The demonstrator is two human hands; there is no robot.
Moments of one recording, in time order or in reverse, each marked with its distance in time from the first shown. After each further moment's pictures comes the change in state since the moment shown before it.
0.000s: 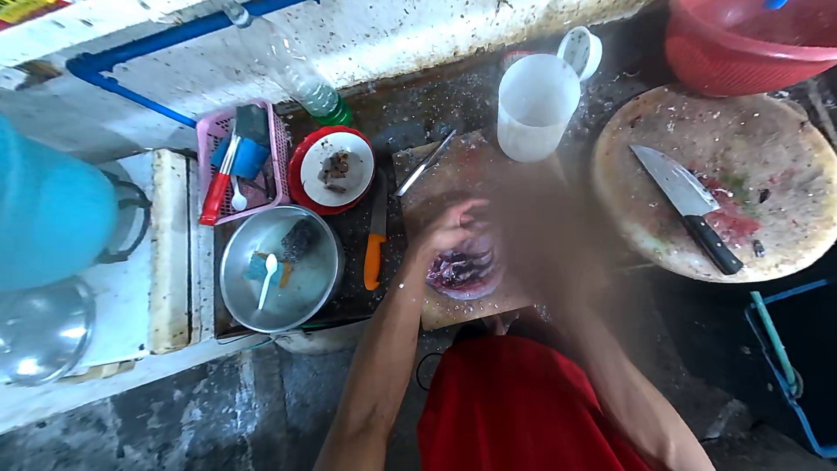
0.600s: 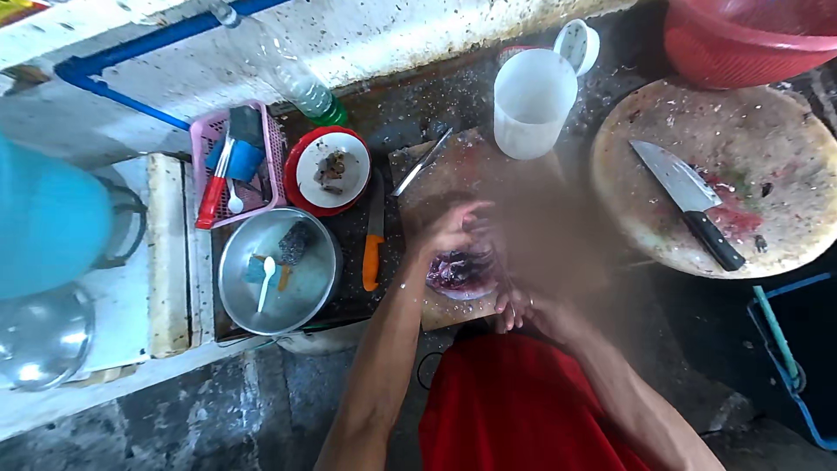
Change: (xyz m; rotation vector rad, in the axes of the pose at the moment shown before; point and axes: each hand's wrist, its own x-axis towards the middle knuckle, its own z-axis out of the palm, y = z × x) left_hand 0.007 0.002 -0.001 0.057 -0.089 0.072; right_hand -0.028 -0.010 0.011 0.114 -0.594 0.135
